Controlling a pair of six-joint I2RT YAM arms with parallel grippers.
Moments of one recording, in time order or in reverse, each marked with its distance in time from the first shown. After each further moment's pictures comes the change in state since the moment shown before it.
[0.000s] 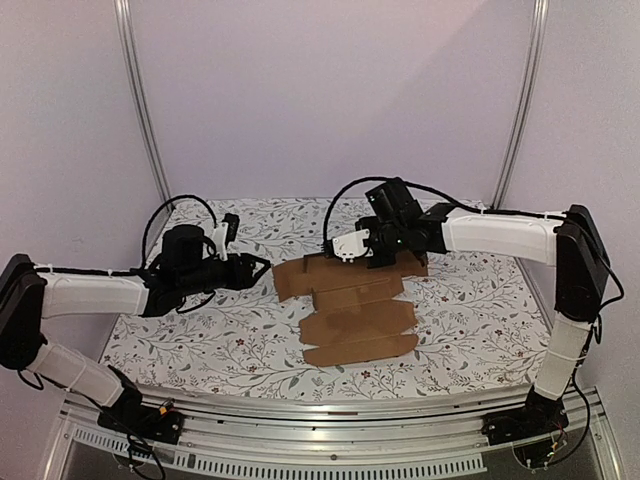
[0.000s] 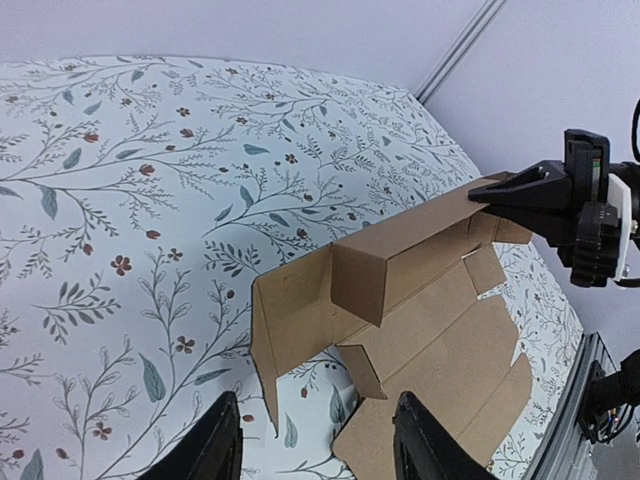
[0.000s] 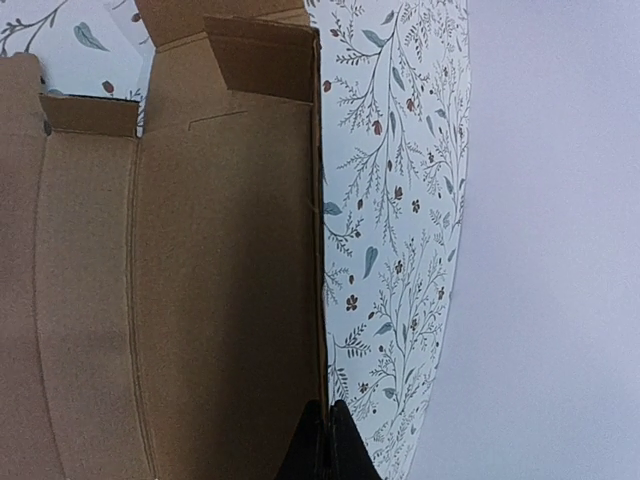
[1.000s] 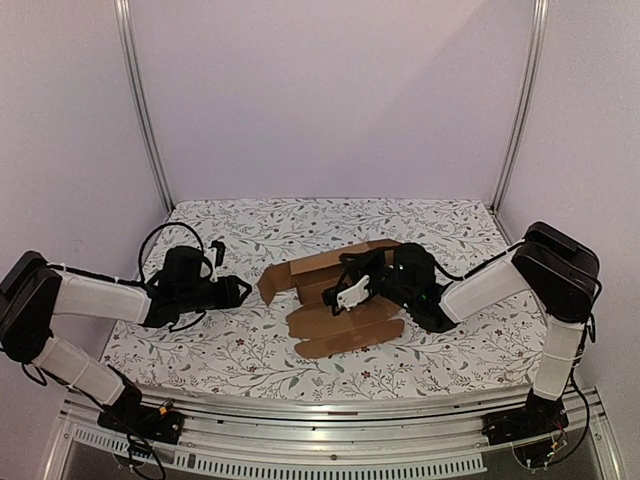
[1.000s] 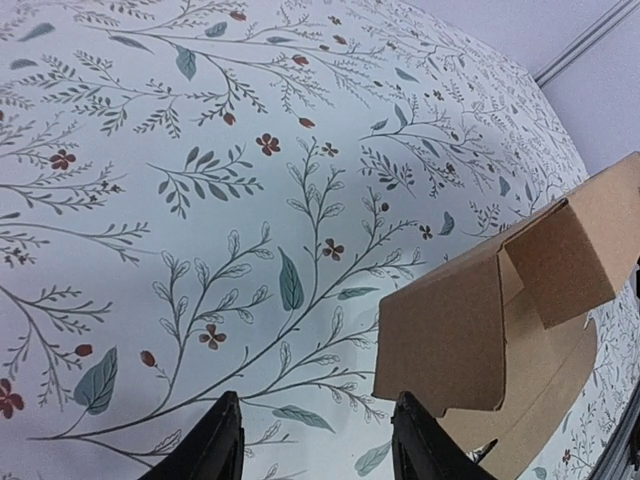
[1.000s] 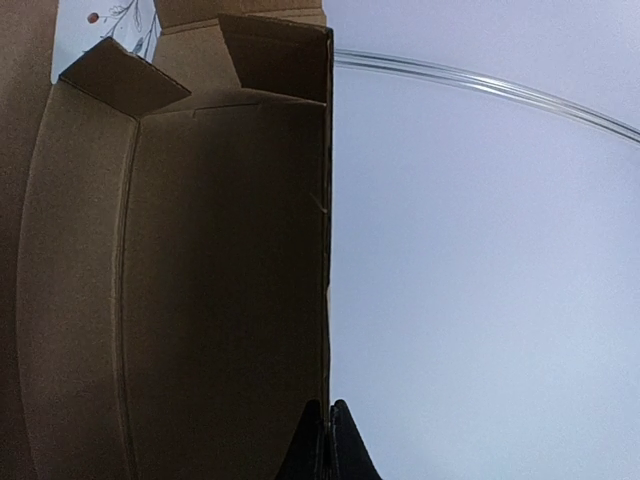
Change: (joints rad) left arm 0.081 0.045 -0.126 -0.045 -0.120 -0.059; right arm 0.069 0.045 -0.577 1.251 -0.016 -0.488
